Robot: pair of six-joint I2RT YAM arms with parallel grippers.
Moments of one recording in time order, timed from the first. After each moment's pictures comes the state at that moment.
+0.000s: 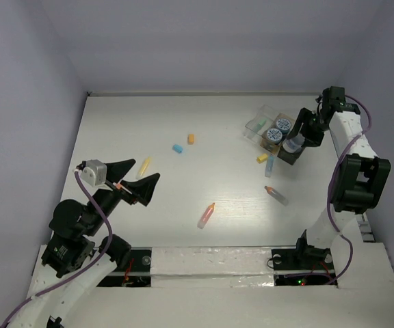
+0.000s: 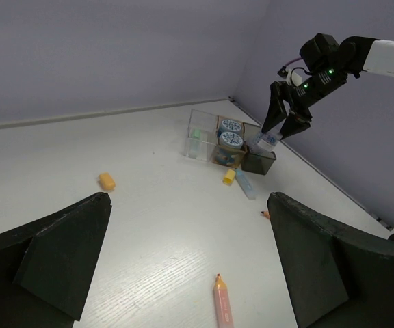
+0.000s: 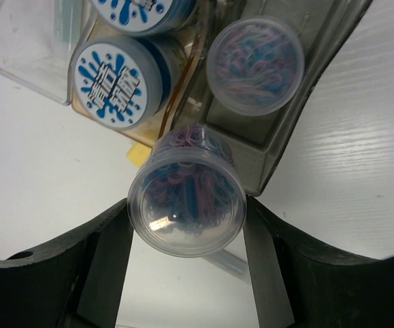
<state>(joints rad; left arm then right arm) -0.58 0.26 0.72 -0.29 0.03 -0.28 -0.17 1.77 1.56 -0.91 -0.26 0.29</state>
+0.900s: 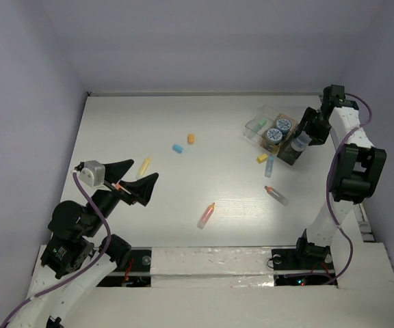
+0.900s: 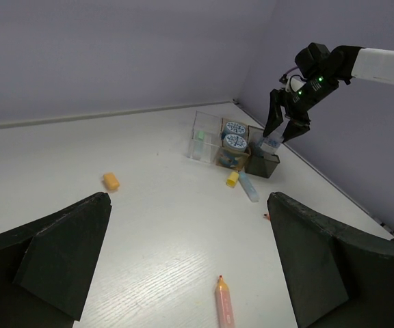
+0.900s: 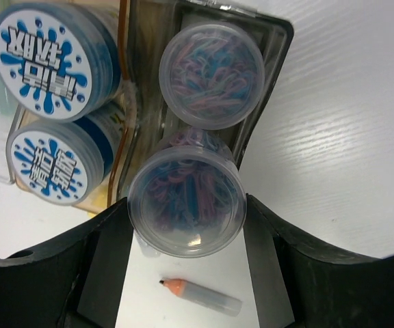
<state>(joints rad) -0.60 0.25 0.72 -0.29 0.00 -0.28 -0.21 1.91 1.67 -0.92 -0.12 0.31</state>
